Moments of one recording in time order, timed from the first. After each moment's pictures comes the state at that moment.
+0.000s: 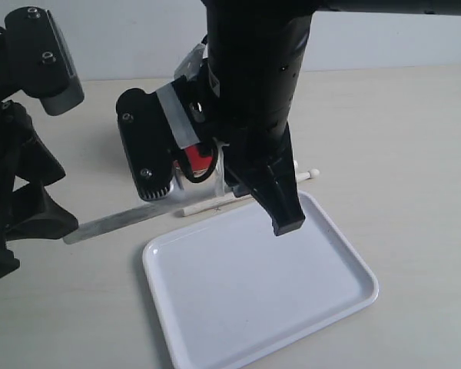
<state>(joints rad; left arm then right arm) -0.72 1.19 -0.99 -0.02 1.04 0.51 0.95 1.73 -1.44 -0.19 1.21 -0.90</state>
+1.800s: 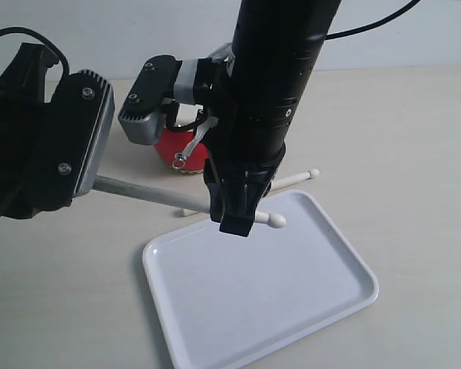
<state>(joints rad) -0.81 1.21 -0.93 0.25 0.91 0.97 0.80 1.76 -1.44 0.22 1.22 -0.73</state>
